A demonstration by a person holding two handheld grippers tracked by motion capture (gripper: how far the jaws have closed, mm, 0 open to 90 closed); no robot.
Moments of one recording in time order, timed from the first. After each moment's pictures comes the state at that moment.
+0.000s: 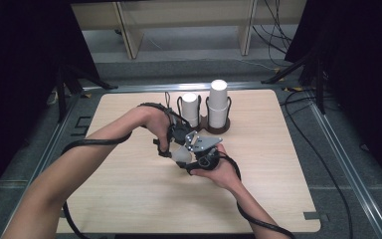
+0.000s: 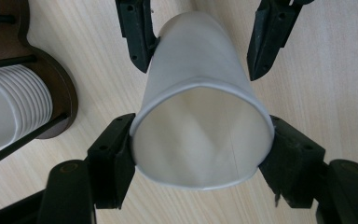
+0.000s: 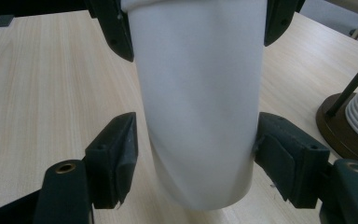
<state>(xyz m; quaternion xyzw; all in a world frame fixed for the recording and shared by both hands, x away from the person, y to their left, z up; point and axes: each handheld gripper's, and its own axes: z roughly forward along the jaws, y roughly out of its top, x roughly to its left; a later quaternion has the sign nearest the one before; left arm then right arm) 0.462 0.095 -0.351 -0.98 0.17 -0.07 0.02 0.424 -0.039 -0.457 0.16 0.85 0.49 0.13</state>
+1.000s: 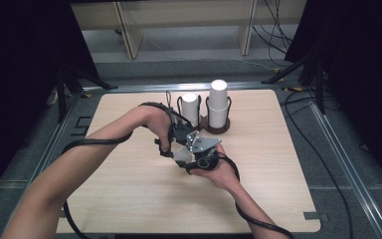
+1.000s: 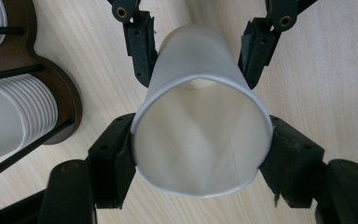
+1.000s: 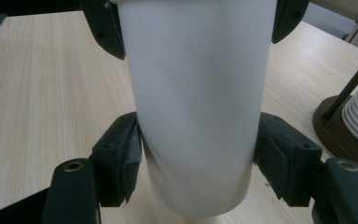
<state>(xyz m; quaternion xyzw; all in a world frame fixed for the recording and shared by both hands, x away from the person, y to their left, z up) 0.460 0.090 -0.347 -0.98 0.18 -0.07 0.01 0.423 -0.037 -0.462 0.18 0.84 0.49 0.13</state>
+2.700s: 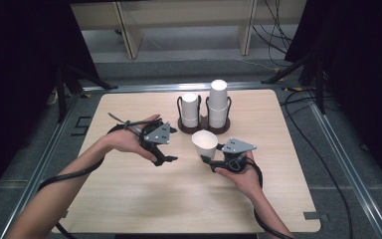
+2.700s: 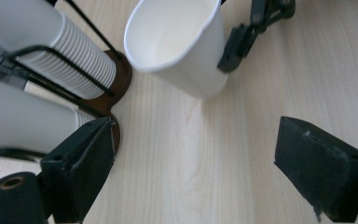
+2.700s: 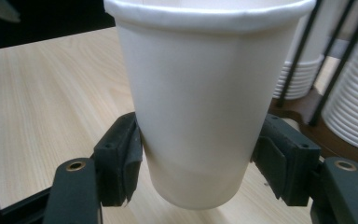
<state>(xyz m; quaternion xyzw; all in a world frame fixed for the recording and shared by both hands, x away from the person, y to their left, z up) 0.432 0.176 -0.373 -0.92 0.01 -0.17 -0.36 0.413 -0.117 -0.470 0.27 0.78 0.54 0.17</state>
